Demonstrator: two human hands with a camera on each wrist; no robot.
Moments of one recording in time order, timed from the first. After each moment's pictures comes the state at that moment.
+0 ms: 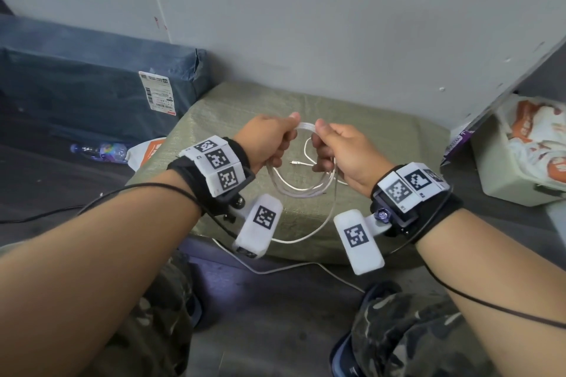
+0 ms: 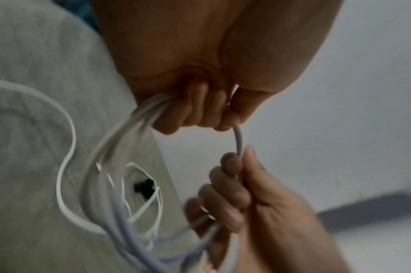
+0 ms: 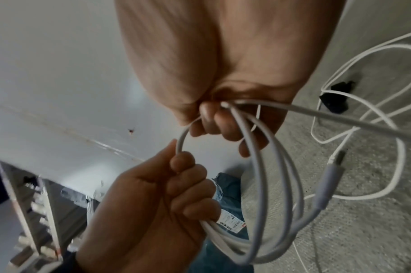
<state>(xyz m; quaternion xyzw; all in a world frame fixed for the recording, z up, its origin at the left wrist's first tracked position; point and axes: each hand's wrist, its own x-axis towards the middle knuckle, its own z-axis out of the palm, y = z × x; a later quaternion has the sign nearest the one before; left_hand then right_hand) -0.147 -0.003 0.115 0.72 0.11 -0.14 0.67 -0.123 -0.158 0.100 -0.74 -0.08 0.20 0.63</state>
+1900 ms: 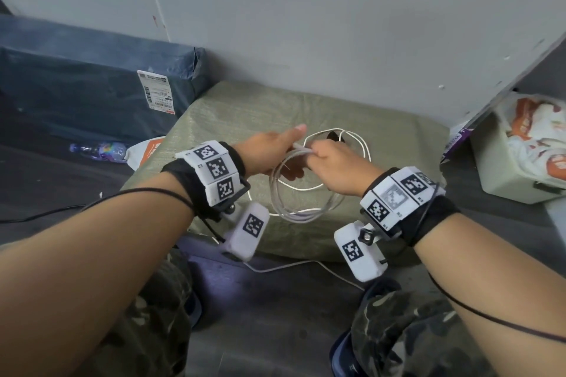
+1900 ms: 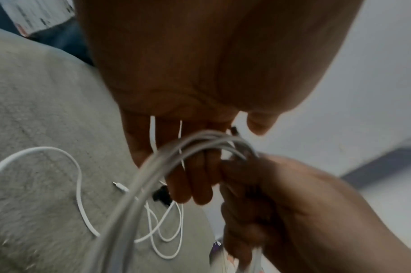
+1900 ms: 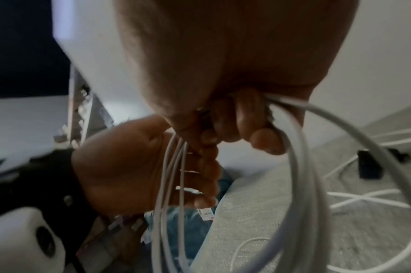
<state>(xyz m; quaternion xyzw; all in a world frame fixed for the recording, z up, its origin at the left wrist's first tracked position) -0.151 -0.003 0.099 0.81 0.03 -0.21 0.55 -0.136 -0.157 0.107 -0.92 -0.23 0.19 0.26</state>
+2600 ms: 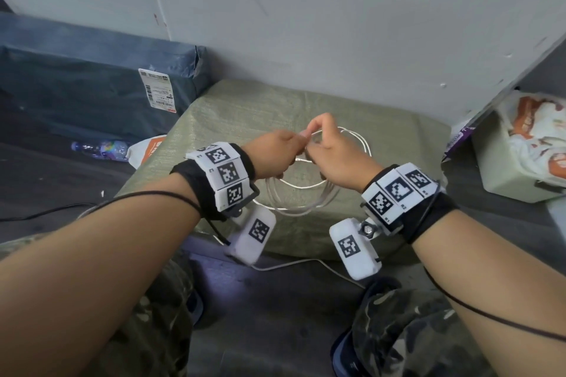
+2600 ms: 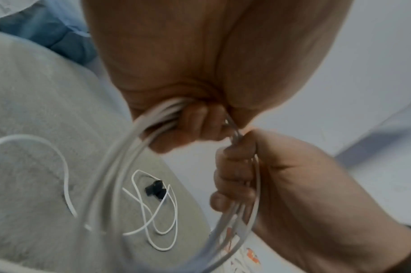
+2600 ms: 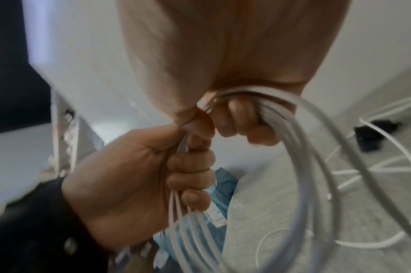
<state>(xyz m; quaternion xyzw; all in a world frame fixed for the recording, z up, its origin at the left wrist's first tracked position) -0.153 -0.012 0.100 0.85 0.02 -0.15 0.50 -0.133 -0.152 0.104 -0.89 -0.18 0.15 0.39</state>
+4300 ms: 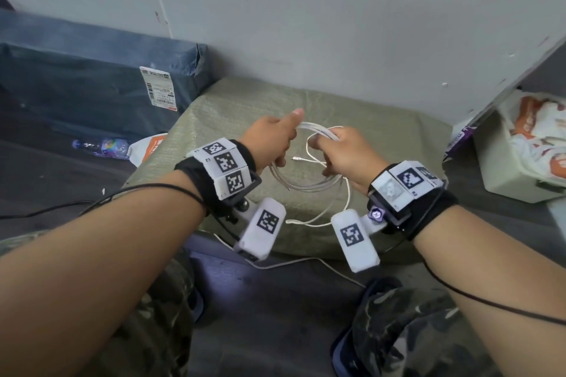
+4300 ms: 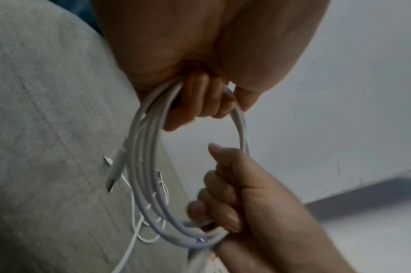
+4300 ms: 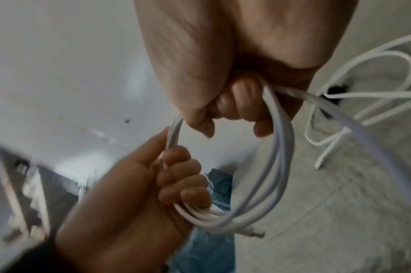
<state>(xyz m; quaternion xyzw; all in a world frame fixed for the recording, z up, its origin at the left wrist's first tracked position) -0.148 -0.009 0.101 0.76 0.11 -0.09 0.63 -0.124 -0.155 0.096 -0.86 -0.05 0.15 0.48</state>
